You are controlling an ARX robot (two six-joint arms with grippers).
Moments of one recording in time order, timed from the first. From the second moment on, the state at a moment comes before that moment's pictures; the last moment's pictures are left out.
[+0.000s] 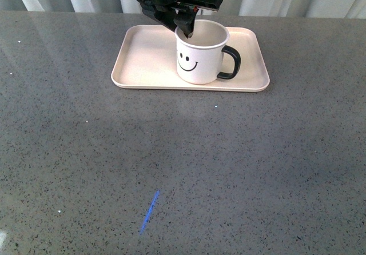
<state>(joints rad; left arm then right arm) -0.39 2.76 2.65 -0.94 0.21 0.18 0.00 0.00 0.02 0.00 0.00 -0.01</state>
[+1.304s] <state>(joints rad) -0.15 1.47 0.44 1.02 -0.14 0.00 0.00 0.00 0.02 0.00 0.00 -0.01</state>
